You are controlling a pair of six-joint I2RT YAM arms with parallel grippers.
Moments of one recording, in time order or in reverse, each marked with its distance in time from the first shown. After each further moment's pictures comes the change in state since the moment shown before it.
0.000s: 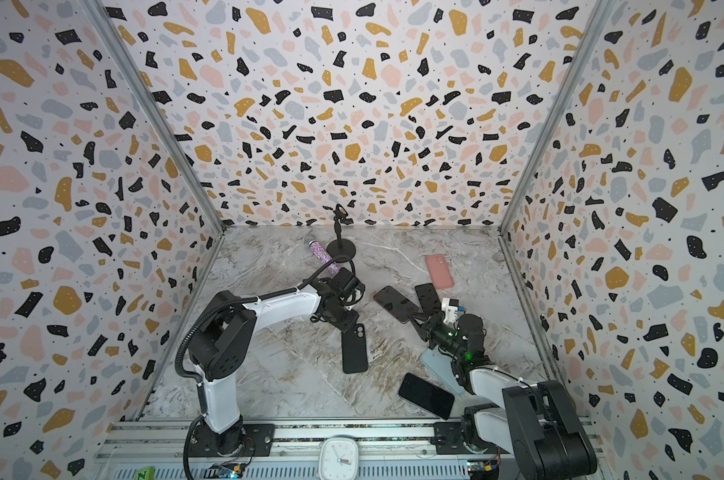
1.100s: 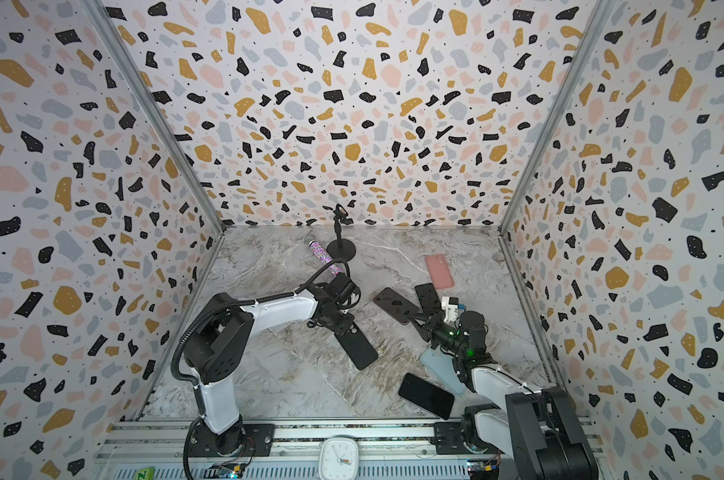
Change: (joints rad) left arm 0.020 -0.053 -0.113 0.043 -0.072 -0.064; right arm -0.025 -0.039 0.039 -0.140 -0.058 -0.092
